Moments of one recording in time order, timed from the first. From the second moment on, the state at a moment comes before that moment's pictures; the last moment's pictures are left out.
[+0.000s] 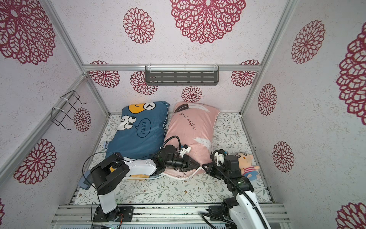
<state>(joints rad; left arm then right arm) -0.92 1.88 0.94 0.68 0.70 -1.38 0.20 0.62 0.47 -0.56 -0.55 0.71</state>
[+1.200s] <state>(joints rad) -0.92 1.90 0.95 0.66 0.68 -1.36 0.20 0.61 0.56 -0.66 -0.53 0.70</state>
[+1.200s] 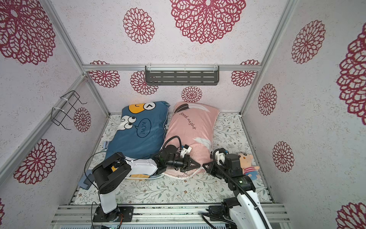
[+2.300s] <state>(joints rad) -0.86 1.68 0.95 0.16 0.57 -1.01 0.20 0.69 0.91 -0.85 -0.33 0.62</state>
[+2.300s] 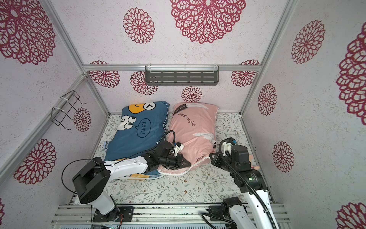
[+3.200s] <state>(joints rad) -0.85 1.65 0.95 -0.05 0.48 -0.84 0.20 0.88 1.26 -0.90 -0.05 0.49</state>
